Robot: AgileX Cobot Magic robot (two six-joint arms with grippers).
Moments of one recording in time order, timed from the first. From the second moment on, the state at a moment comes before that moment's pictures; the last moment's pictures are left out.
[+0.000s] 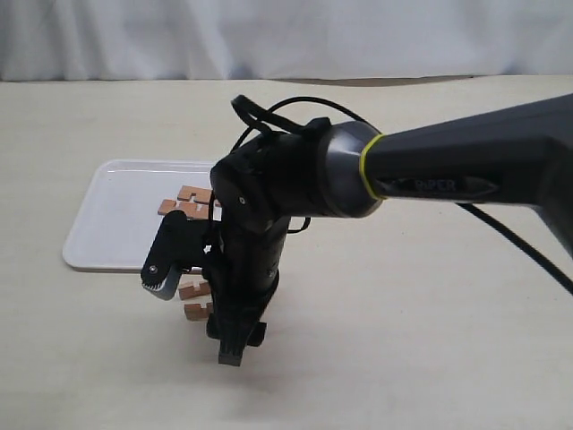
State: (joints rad) left arm -0.12 0.00 0.00 -0.21 0.31 0.26; right arm 0.58 2.07 -1.38 0.06 0.82 -0.57
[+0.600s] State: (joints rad) left arm -0.12 0.00 0.00 -0.21 0.31 0.26; right arm 0.58 2.10 -1.37 -0.02 0.76 -0.49
